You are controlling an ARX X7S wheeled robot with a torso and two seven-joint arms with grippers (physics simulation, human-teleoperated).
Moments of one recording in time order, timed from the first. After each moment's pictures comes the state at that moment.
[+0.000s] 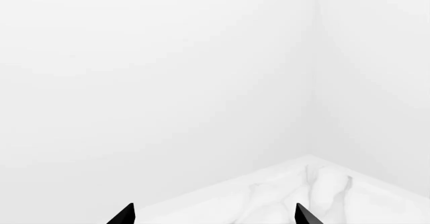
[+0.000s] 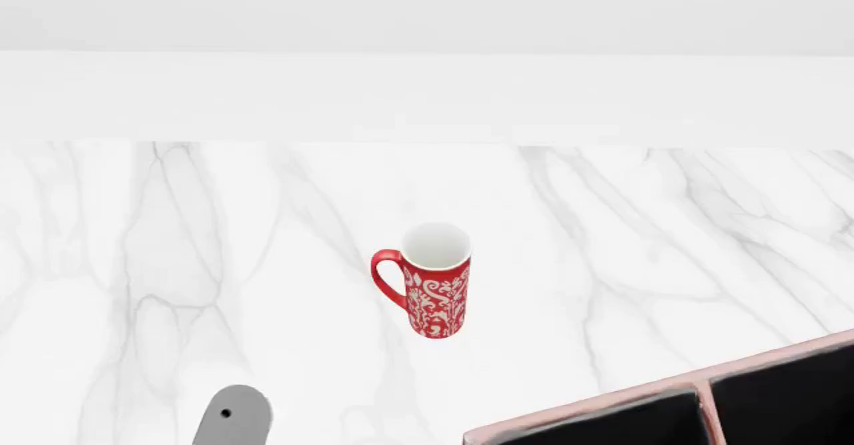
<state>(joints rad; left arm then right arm) 0.05 -0.35 -0.97 0.72 -0.29 -0.77 -0.28 0.96 0.43 -0.56 -0.74 1.45 1.47 0.02</state>
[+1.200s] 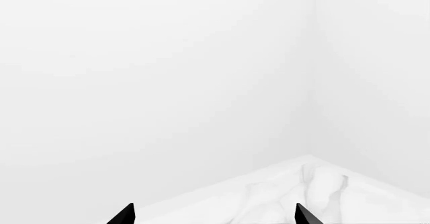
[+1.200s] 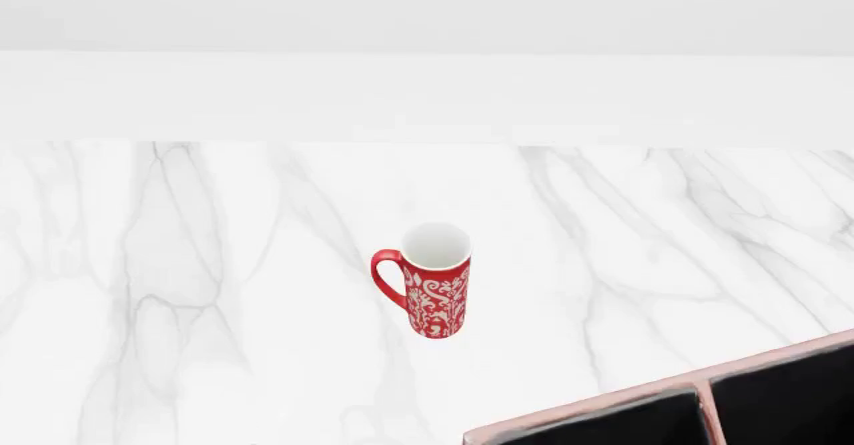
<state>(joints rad) 0.06 -0.34 -0.96 0.72 -0.30 -0.75 -0.28 0.82 0.44 -1.00 -0.40 0.84 1.04 -0.48</state>
